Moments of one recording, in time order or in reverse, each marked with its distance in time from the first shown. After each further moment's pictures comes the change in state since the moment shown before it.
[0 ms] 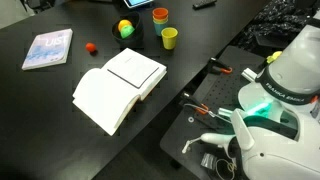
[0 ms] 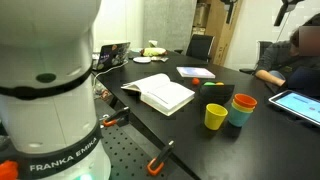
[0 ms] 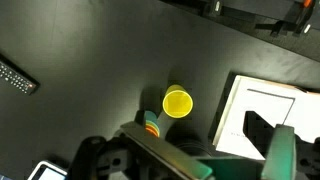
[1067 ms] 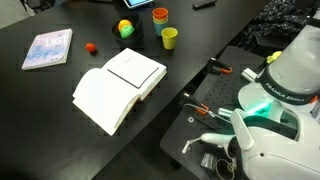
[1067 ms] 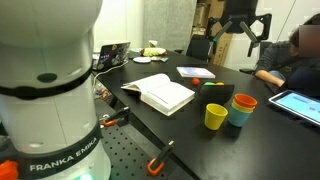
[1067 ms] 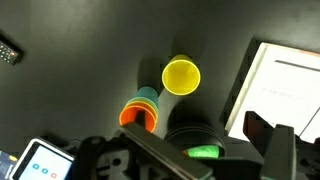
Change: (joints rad) arm 0.011 0.177 0.102 -0.144 -0.001 0.442 0.143
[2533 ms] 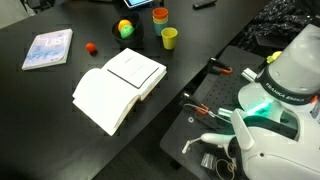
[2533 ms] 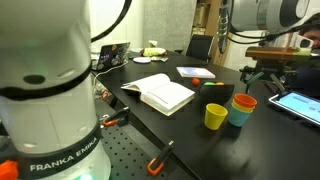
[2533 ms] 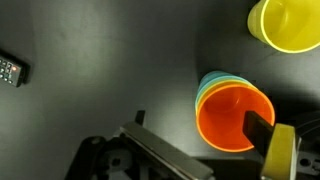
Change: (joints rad) arm -0.135 0.772 0.025 0.559 0.031 0.072 0.128
